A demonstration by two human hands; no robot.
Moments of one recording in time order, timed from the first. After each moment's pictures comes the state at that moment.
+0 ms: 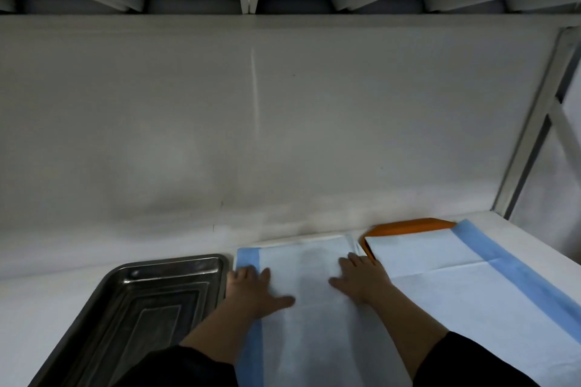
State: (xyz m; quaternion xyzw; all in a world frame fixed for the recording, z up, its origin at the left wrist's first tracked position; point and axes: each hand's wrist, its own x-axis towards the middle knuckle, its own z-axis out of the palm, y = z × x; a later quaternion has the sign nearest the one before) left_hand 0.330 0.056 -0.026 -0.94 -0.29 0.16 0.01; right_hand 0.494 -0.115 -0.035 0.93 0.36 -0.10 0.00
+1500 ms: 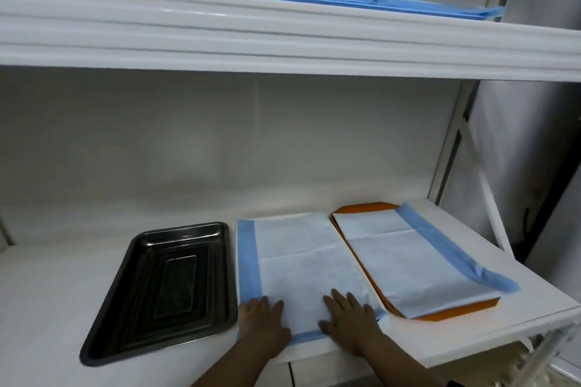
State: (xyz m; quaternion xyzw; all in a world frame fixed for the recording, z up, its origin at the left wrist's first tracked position) left_hand 0.173 -0.103 -0.020 -0.96 -0.24 0.15 0.02; right_hand 0.290 -0.255 -0.024 0.92 0.36 -0.18 0.01
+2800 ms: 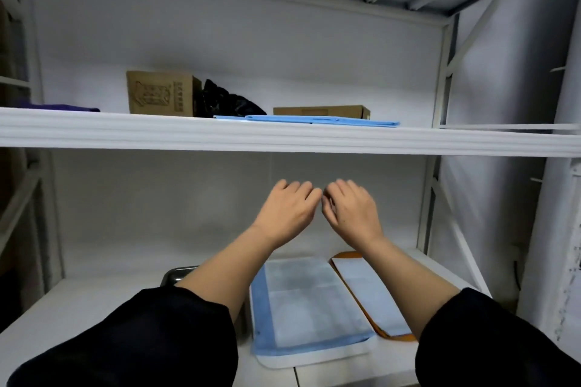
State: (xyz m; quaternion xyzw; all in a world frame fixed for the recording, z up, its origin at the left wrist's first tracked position) left_hand 0.112 -0.146 0.257 -0.82 0.04 -0.49 0.28; right_hand 0.210 -0.274 0.246 0.70 0.43 0.54 -0.17
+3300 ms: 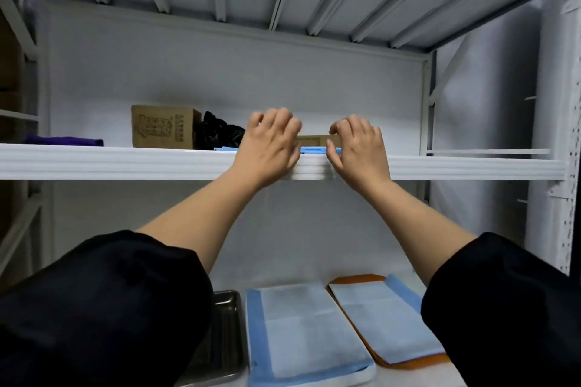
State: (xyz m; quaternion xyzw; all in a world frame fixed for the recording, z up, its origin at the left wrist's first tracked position) left_hand 0.080 -0.139 0.396 -0.70 -0.01 -0.63 0.33; right_hand 0.193 -0.296 0.386 0.65 0.38 0.63 -0.21
